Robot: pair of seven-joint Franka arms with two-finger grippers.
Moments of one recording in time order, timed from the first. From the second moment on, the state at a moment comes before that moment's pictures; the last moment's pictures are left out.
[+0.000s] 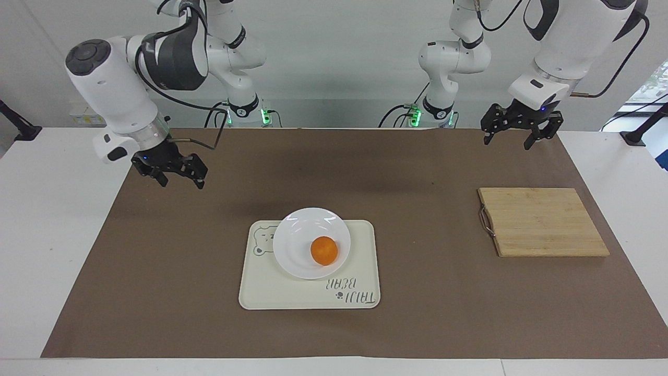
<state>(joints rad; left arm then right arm) -0.13 -0.01 -0.02 -1.58 -0.01 1.56 0.08 0.11 0.12 -0.17 -1.59 0.07 1.69 0.08</state>
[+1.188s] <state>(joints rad) -0.13 -0.01 -0.02 -1.58 -0.01 1.56 0.08 0.04 -0.09 -0.13 -1.60 0.00 1.50 0.07</state>
